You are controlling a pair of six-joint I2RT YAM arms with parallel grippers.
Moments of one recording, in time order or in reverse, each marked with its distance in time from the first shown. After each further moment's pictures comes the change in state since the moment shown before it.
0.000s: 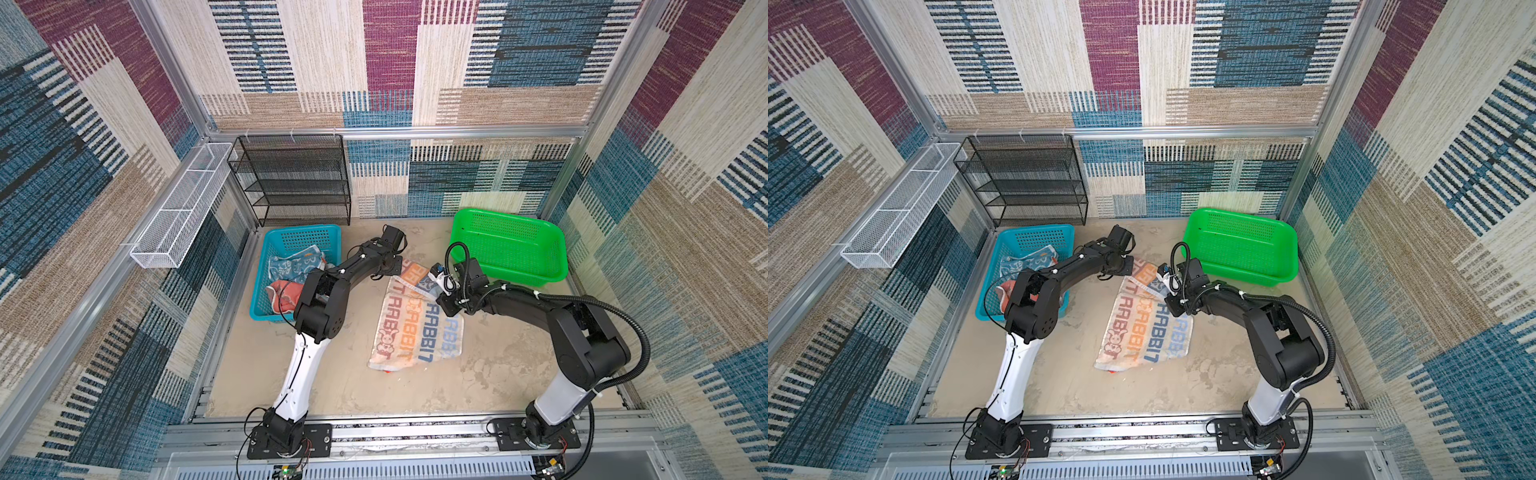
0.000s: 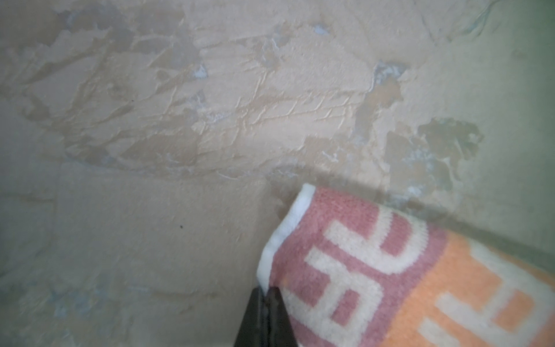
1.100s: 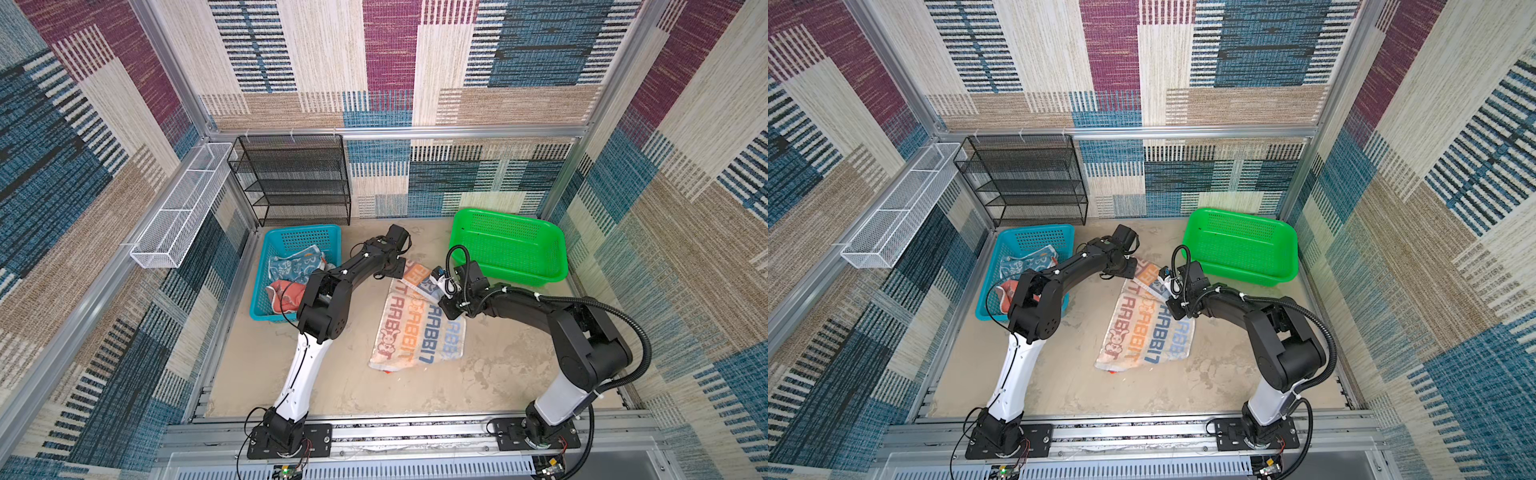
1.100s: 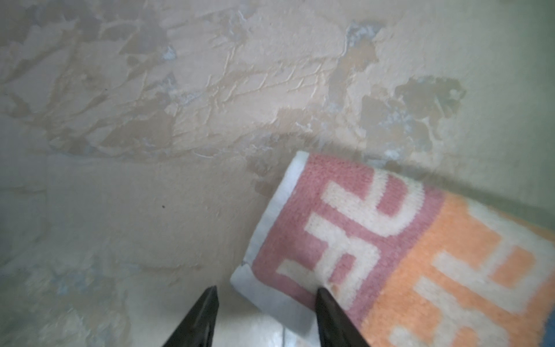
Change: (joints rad) left arm -0.016 0.026 0.096 -0.106 -0.028 0.057; right arm 0.000 -0.015 -0.034 -0.002 0.024 -0.004
